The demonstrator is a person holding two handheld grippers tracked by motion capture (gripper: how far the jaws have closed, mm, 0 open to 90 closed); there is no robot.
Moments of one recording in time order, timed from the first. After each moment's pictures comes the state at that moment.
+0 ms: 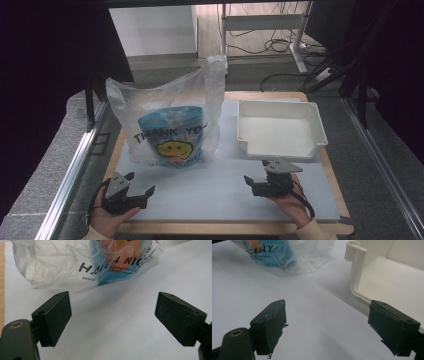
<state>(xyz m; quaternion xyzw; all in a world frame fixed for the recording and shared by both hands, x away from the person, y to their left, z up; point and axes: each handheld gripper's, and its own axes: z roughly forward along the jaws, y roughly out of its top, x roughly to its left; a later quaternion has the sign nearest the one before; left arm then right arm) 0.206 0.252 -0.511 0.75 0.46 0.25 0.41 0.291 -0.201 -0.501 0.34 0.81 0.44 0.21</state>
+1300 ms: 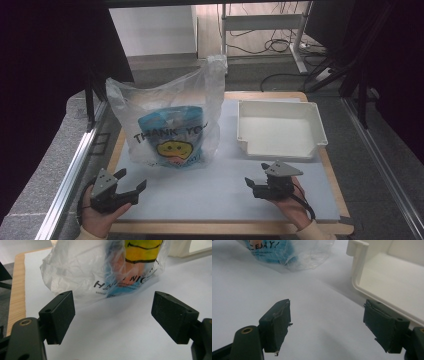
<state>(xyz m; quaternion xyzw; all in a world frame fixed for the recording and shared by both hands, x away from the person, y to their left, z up) 0.200 0.268 -0.485 0.72 0.48 0.26 0.43 0.283 -0.202 -0.504 0.34 0.81 0.43 0.21</state>
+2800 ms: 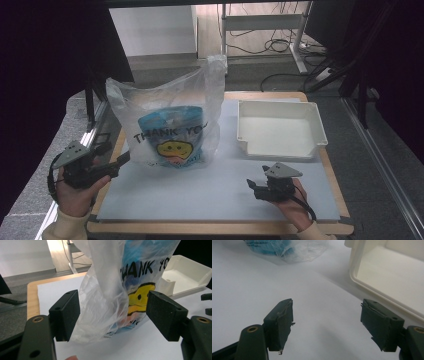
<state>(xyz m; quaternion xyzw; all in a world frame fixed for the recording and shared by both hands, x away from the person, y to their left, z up) 0.220 0.293 -0.393 0.69 0.47 0.26 0.49 0.280 -0.204 -0.505 0.34 0.82 0.41 0.21</state>
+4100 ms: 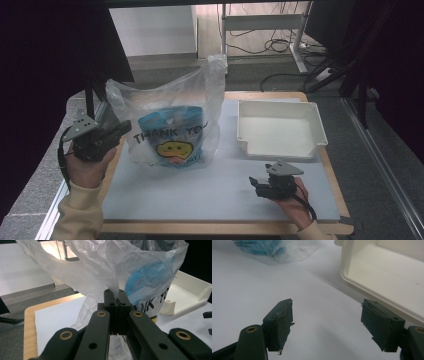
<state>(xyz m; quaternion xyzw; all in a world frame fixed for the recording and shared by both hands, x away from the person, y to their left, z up) 0.263 0.277 -0.361 0.69 0.44 0.28 0.51 0.285 -0.208 -0.504 0.36 0.81 0.40 0.22</state>
